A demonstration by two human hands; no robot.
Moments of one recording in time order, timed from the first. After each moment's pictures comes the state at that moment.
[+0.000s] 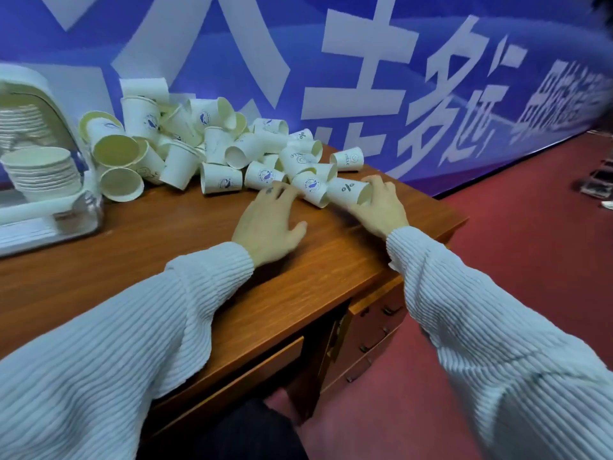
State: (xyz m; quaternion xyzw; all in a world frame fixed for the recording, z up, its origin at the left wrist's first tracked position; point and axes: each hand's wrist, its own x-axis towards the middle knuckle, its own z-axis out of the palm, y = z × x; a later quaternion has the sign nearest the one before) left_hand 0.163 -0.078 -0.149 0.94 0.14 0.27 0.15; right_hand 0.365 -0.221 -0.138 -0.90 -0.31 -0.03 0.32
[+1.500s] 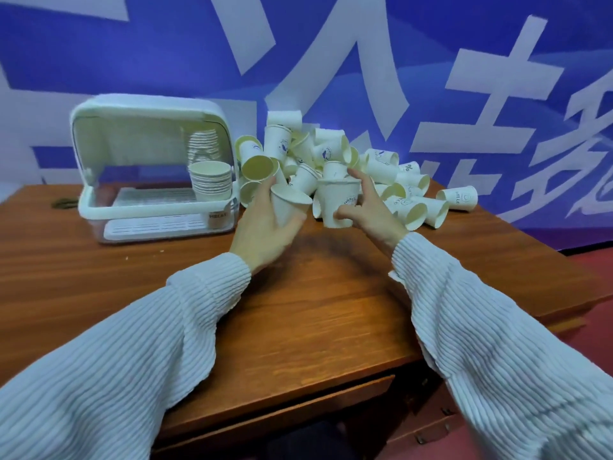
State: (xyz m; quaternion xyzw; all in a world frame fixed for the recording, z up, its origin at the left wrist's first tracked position) left_hand 0.020 0.012 -0.140 0.79 0.34 0.42 0.29; right_hand 0.226 -0.074 -0.106 -0.66 -0.50 0.24 0.50
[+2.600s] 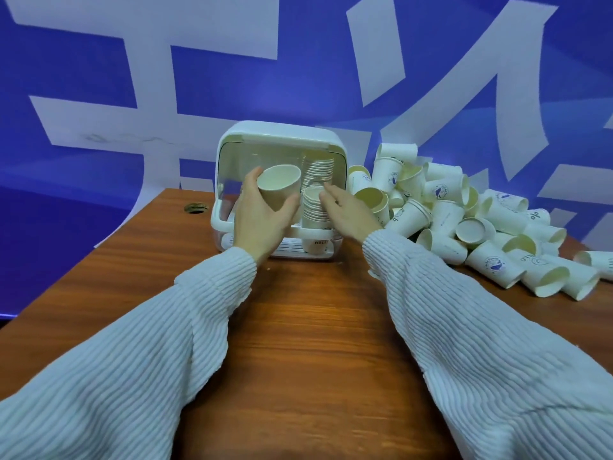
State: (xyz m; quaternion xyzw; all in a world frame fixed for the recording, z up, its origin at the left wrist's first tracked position) left_hand -0.112 0.099 -0.113 0.64 0.45 0.58 0.25; right_hand 0.077 0.104 -0.092 -0.67 -0.68 0.09 0.28
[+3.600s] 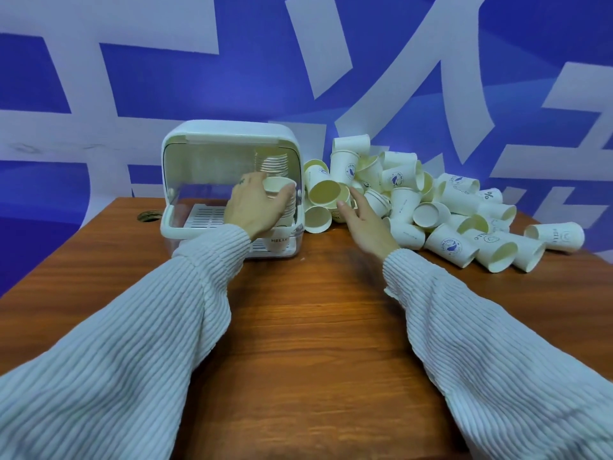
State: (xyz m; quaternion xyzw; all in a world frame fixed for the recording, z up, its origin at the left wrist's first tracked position) left_hand -0.049 0.129 -0.094 0.75 0.52 0.39 0.16; right_hand 0.162 0.045 -0.117 -0.68 -0.56 0.20 0.43
